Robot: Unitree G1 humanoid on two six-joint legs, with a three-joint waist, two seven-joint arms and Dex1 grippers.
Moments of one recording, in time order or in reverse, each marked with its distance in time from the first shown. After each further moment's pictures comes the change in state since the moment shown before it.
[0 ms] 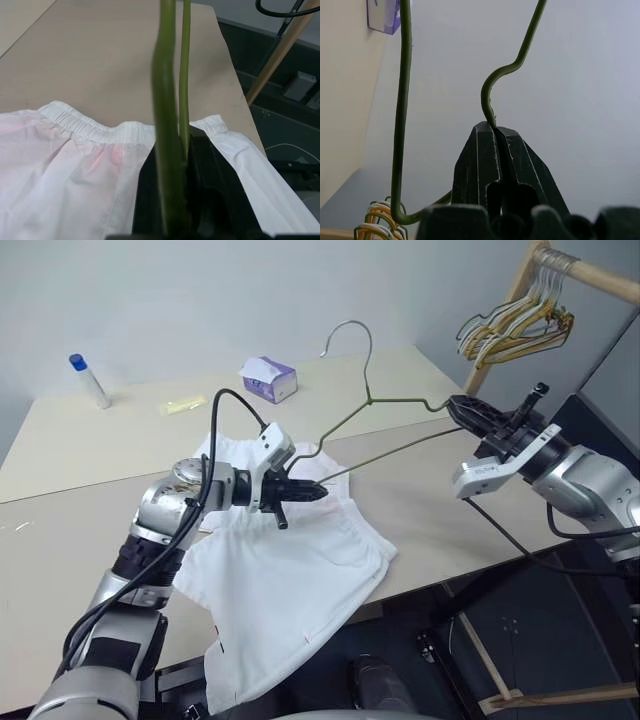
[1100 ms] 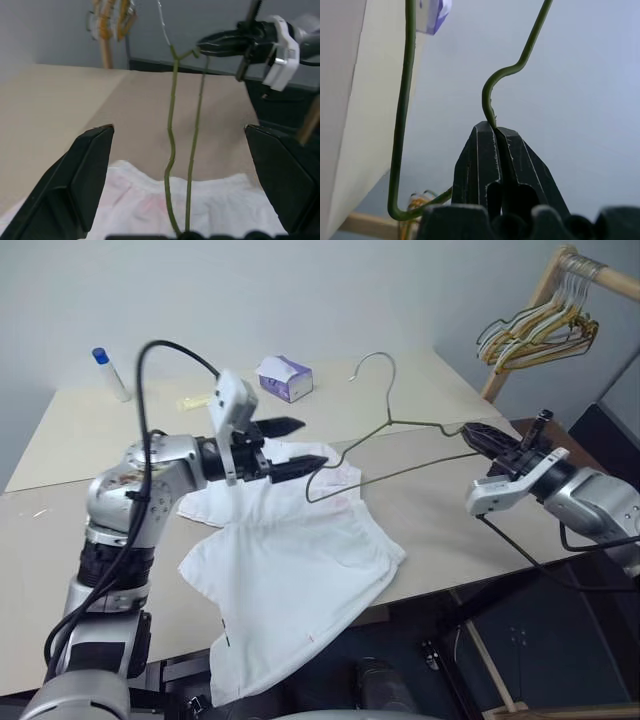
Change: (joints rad) left arm -0.009 0.051 0.128 -0.121 -0.172 0.011 0.069; right arm 0.031 -0.077 0.100 0.084 0.004 0.006 -0.071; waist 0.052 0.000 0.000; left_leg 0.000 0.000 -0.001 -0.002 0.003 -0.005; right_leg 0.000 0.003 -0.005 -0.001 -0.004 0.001
